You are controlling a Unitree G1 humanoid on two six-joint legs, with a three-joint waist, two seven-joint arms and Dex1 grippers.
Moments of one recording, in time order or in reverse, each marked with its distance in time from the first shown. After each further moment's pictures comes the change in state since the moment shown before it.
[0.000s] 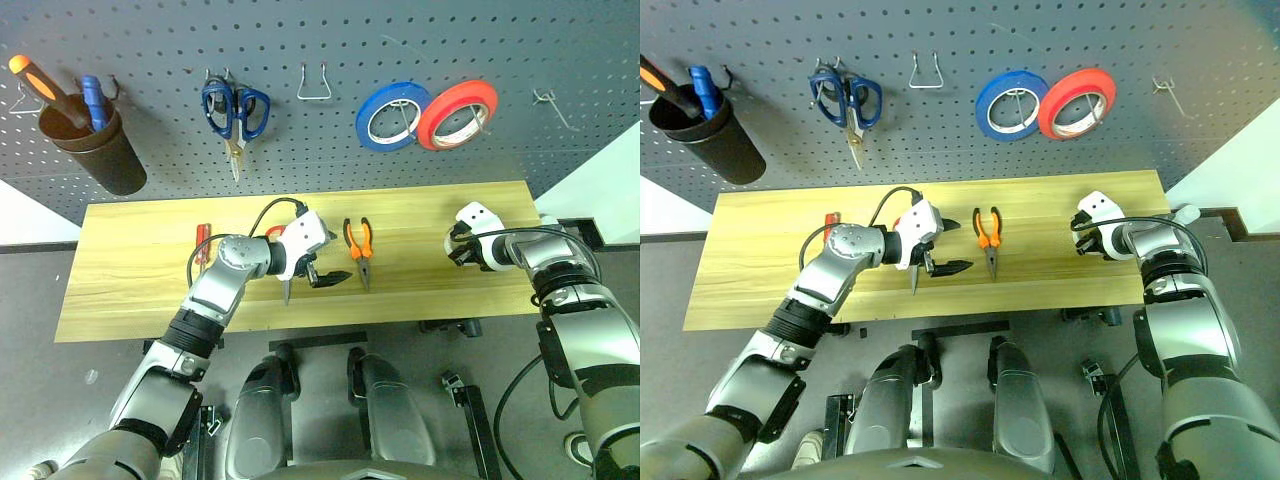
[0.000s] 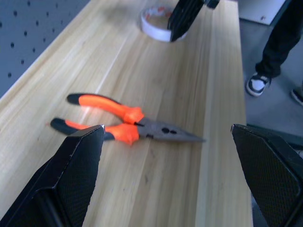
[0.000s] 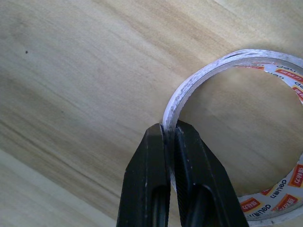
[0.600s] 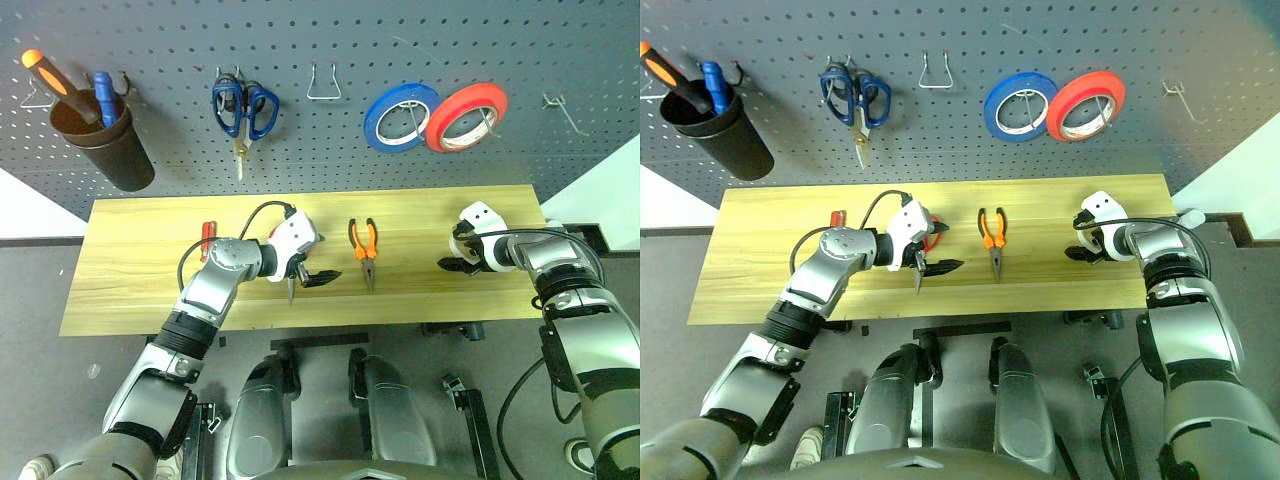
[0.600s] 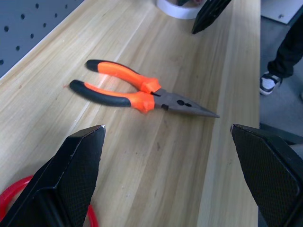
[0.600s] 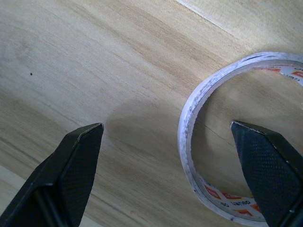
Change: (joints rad) left arm 0.018 0.015 0.007 0.019 0.028 0.027 0.023; right arm 0.019 -0.006 -0.007 -0.025 0.029 0.017 -0.047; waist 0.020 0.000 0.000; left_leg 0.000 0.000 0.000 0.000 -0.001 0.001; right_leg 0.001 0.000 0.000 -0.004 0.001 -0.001
